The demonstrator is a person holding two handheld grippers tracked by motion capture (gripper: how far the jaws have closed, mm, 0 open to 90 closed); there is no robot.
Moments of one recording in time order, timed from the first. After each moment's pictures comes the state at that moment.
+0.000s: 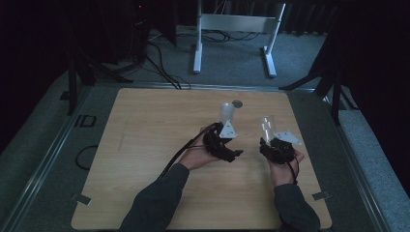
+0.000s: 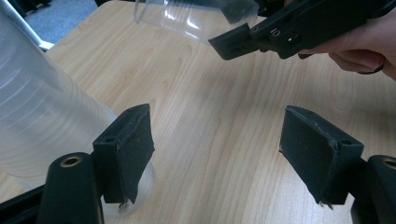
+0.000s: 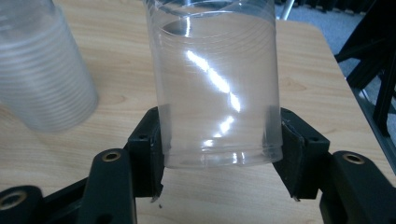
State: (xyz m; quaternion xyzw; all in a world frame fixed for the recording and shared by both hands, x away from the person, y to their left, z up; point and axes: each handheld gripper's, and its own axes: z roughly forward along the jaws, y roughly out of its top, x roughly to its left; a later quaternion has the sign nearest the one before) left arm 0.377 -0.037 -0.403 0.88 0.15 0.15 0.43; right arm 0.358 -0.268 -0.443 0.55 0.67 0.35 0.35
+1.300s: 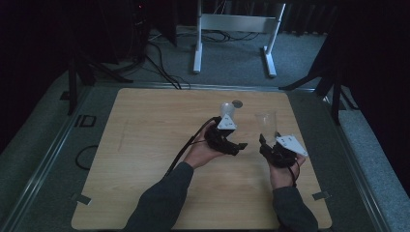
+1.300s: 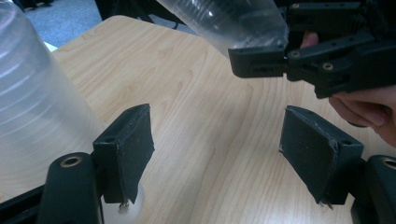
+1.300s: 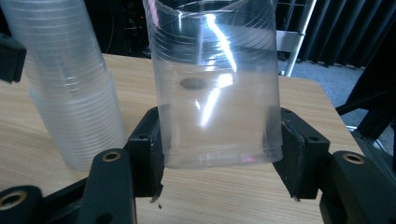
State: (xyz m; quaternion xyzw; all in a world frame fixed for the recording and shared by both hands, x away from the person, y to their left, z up) left arm 0.389 -0.038 -0.396 0.85 0.20 0.11 0.48; right arm 0.337 -0.265 -0.436 0.50 0.64 0.44 0.39
